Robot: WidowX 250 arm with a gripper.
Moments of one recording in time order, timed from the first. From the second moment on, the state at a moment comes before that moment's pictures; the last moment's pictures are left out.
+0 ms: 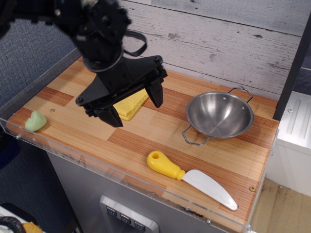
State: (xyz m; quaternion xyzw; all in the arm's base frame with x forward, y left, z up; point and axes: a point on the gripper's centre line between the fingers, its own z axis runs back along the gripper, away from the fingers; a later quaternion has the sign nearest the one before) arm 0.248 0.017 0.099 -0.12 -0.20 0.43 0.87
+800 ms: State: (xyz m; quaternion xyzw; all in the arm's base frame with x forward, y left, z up) arm 0.317 0.004 0.067 -0.17 -0.21 0.42 0.87
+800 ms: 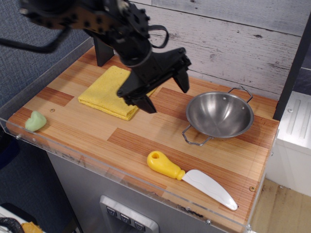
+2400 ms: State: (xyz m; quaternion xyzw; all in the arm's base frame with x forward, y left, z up) arm 0.339 -0.038 0.039 -0.18 -0.19 0.41 0.87
